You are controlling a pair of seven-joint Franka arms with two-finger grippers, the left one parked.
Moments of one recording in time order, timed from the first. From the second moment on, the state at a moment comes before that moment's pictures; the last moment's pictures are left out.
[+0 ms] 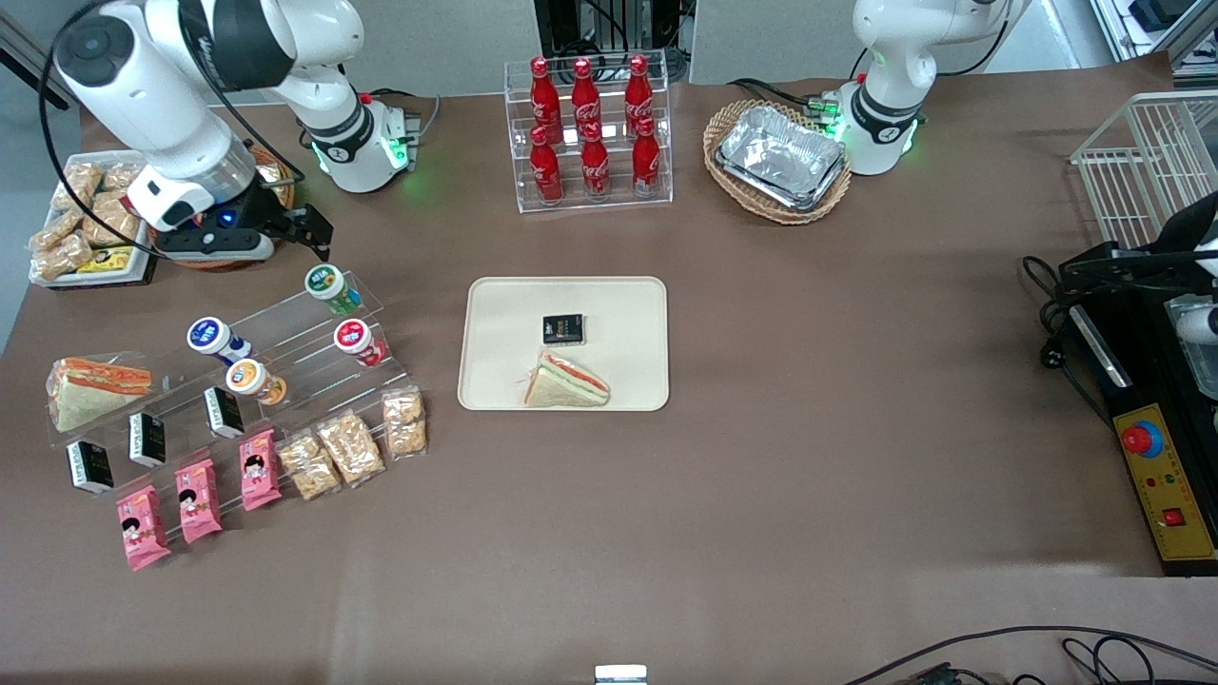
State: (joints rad) arm 0.11 -0.48 0.07 -2.46 0.03 2.03 0.20
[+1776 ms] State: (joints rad) arm 0.11 -0.46 0.07 -2.73 0.03 2.41 0.20
